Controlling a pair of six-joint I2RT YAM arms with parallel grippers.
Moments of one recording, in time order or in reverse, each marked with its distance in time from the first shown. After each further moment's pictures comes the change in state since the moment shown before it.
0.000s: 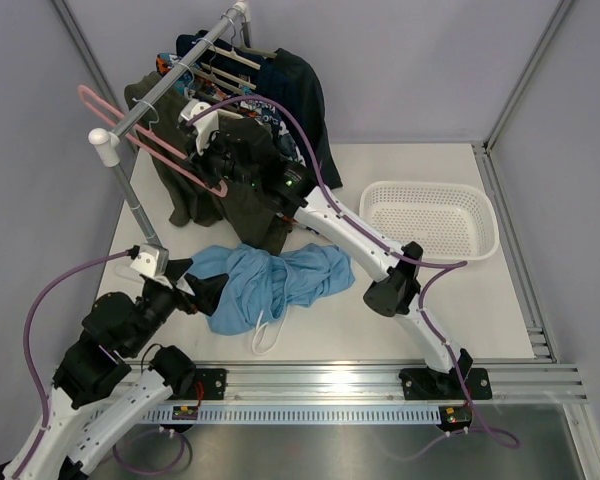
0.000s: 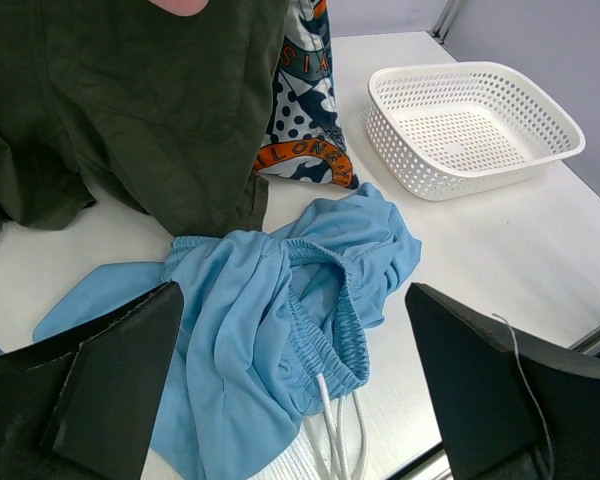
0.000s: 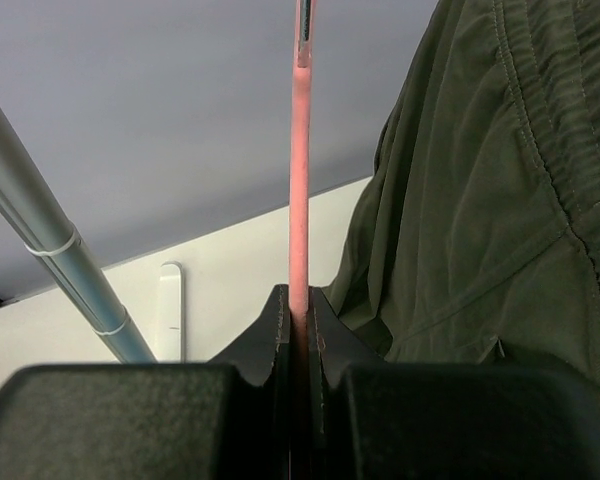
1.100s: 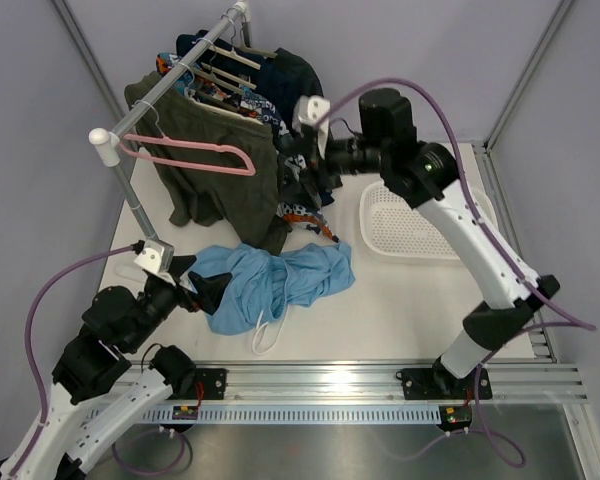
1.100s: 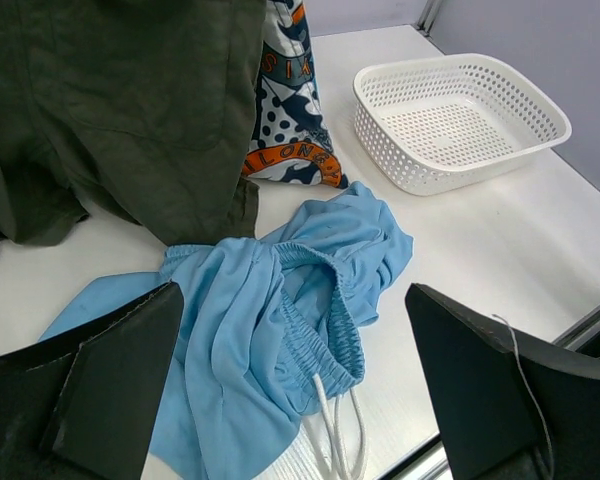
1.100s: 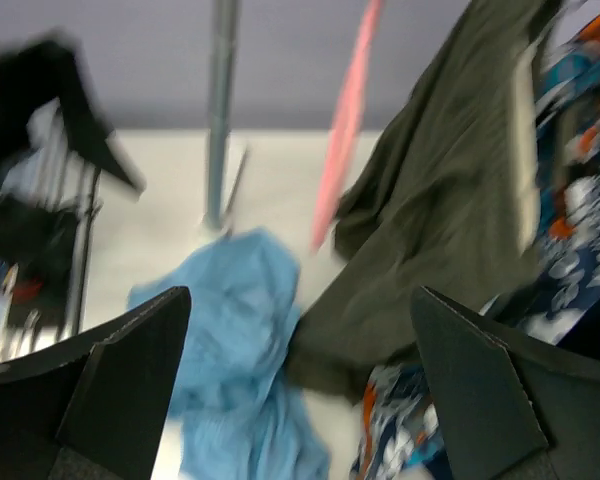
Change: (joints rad) left arm 0.000 0.043 0.049 -0.010 0.043 0.032; right arm -0.267 -0.607 -0.520 -0.210 -0.532 -0.233
